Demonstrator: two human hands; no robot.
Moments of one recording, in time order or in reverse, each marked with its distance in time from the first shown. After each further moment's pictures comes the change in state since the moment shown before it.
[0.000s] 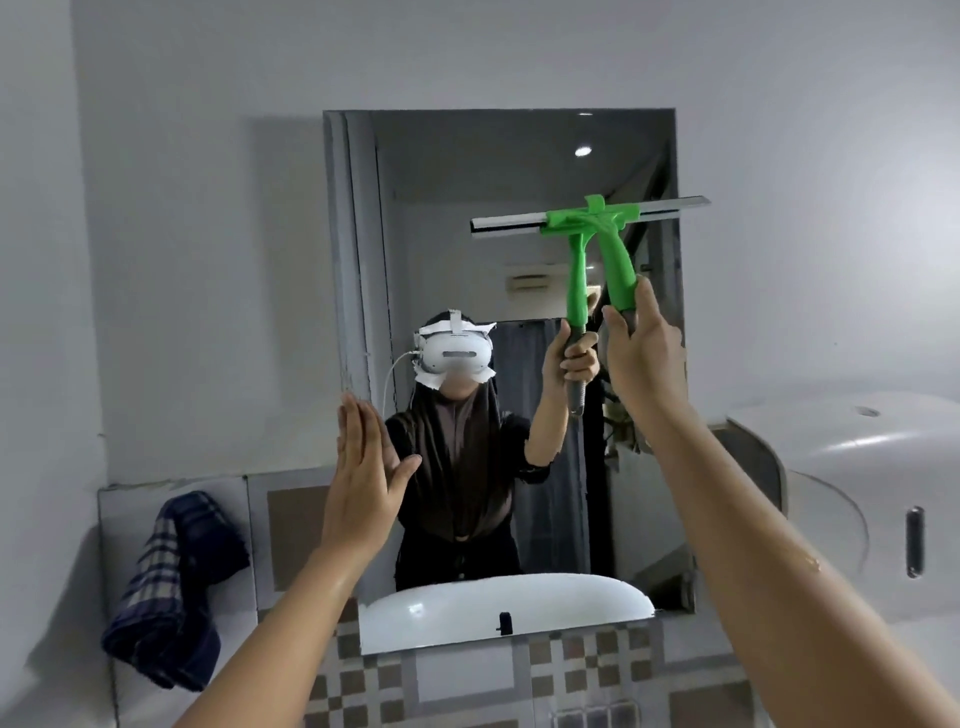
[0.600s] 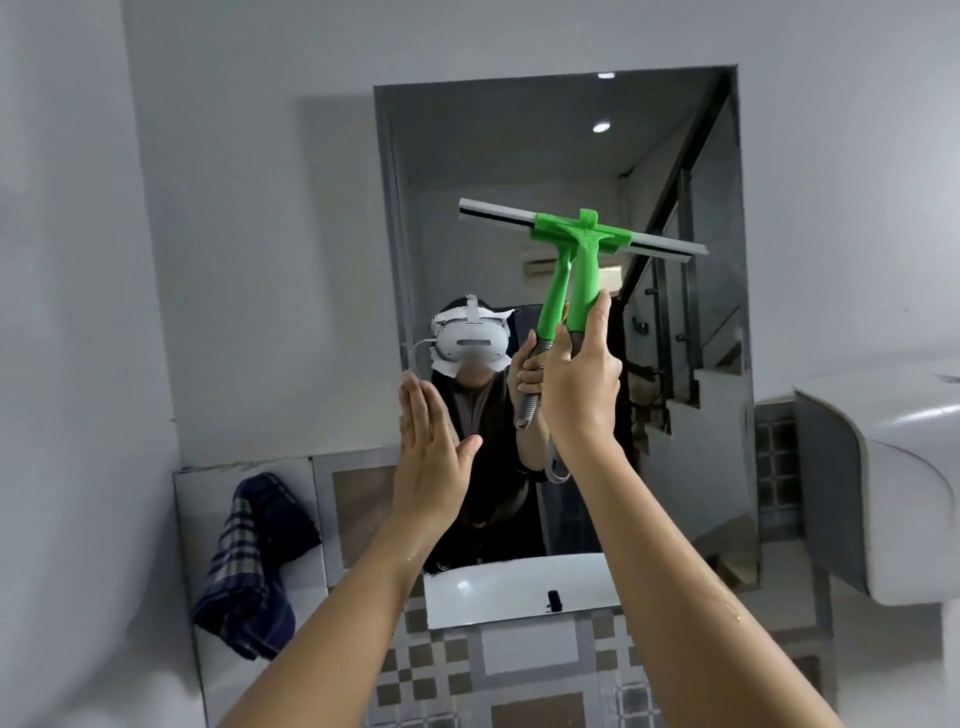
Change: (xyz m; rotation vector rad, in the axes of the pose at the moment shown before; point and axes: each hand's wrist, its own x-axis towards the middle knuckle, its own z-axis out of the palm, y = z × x) left_hand 0.005 0.001 0.001 0.066 -0.043 0.008; right_hand -0.075 -0.055 0.098 0.258 0.037 0.203
